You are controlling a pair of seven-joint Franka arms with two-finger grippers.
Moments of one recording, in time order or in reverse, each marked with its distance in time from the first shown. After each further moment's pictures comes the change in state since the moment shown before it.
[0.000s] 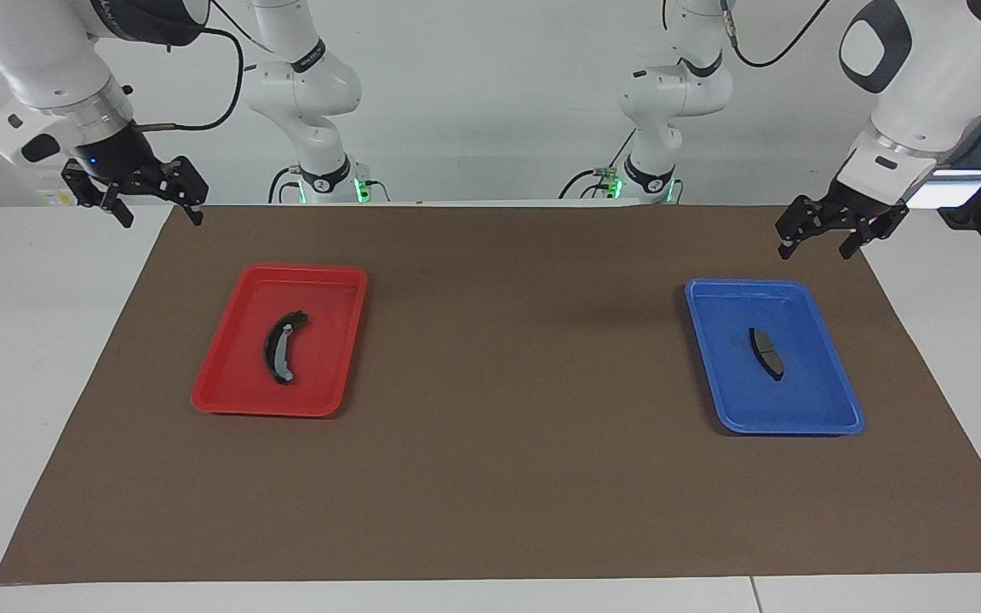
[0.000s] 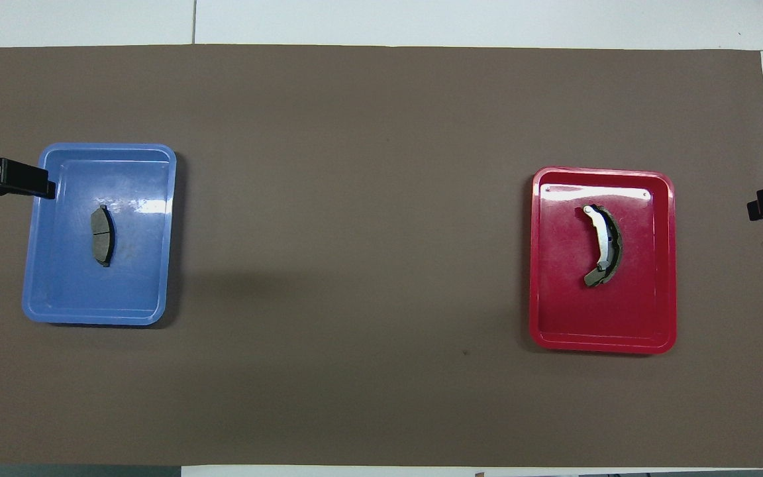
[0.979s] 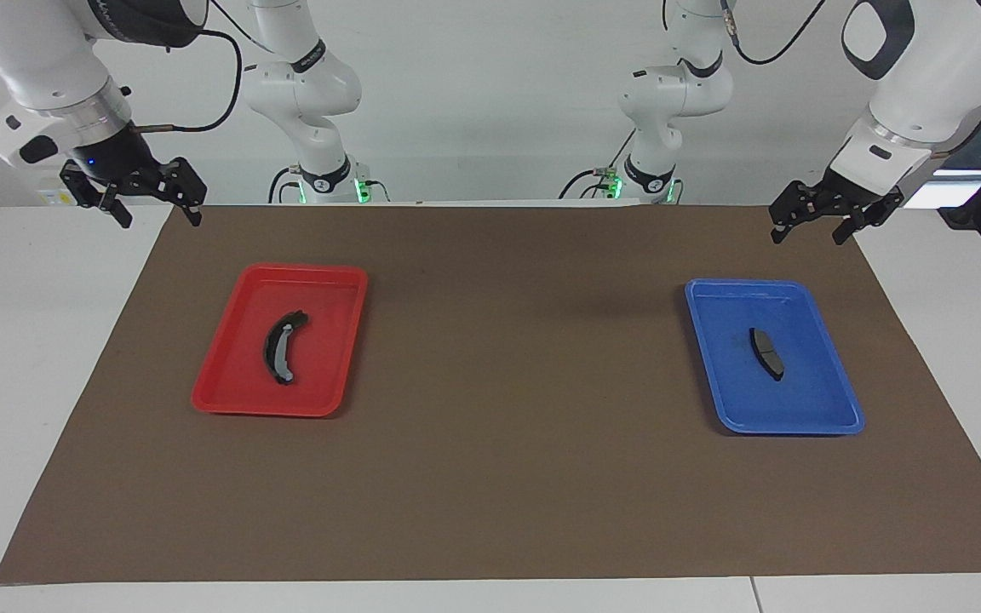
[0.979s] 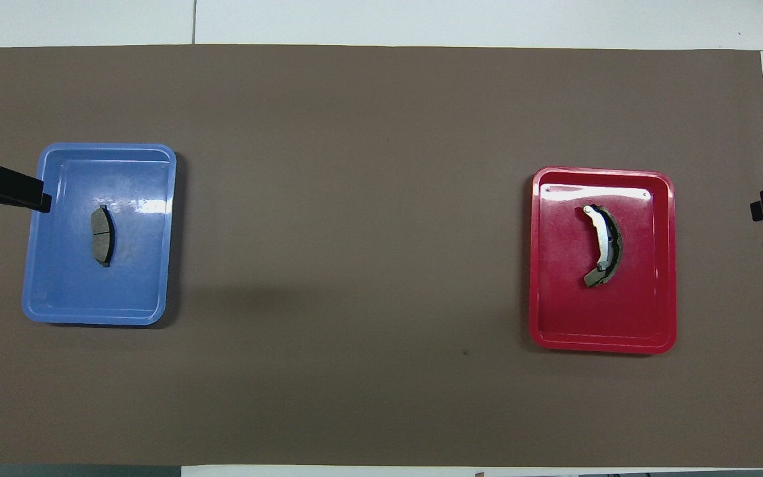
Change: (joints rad) left arm -0.015 0.017 -0.012 0.142 0.000 -0.213 0.003; right arm -0.004 0.002 -0.009 0.007 -0.001 -0.013 0.000
